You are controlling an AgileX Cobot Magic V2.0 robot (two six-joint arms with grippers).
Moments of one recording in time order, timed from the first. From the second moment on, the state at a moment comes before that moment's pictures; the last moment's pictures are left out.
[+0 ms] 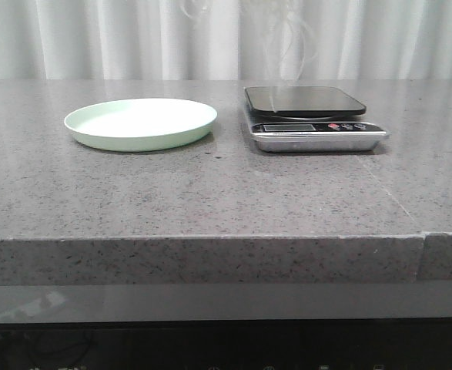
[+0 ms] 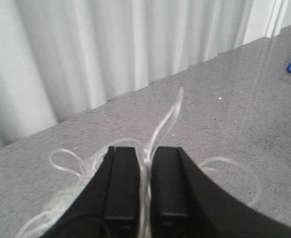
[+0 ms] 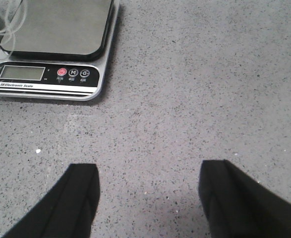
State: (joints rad) left arm -0.63 1.82 -1.95 0.06 0.49 -0.04; right arm 0.05 0.78 -0.71 0.12 0.59 -0.06
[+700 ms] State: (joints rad) left arm -0.66 2.23 -2.26 -0.01 0.59 -0.04; right arm 0.05 0.78 -0.71 0.12 0.59 -0.06
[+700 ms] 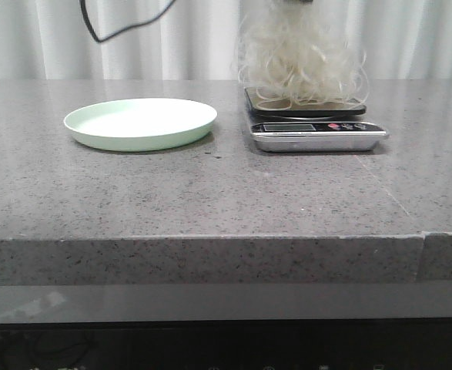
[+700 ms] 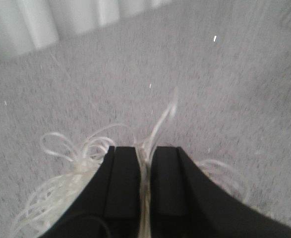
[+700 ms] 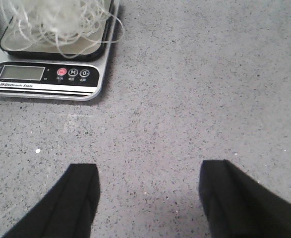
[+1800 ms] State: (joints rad) left arm -0.68 1.80 -2.16 0.05 0.88 -0.04; right arm 0.05 0.78 -0.71 0.12 0.59 -0.06
